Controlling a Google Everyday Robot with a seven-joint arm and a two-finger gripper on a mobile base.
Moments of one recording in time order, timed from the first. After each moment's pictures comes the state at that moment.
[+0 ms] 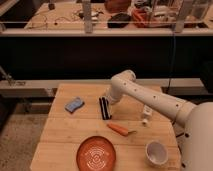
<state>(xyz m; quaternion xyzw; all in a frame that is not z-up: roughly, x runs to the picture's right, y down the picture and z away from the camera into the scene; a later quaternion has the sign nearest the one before) 0.017 0.082 0.873 -0.23 -0.20 -0.16 0.94</state>
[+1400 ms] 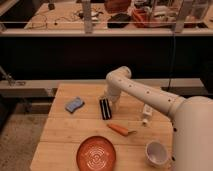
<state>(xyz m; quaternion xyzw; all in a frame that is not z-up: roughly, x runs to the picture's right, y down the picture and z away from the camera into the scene) 0.025 0.081 0.887 -0.22 -0.23 -0.42 0.85</state>
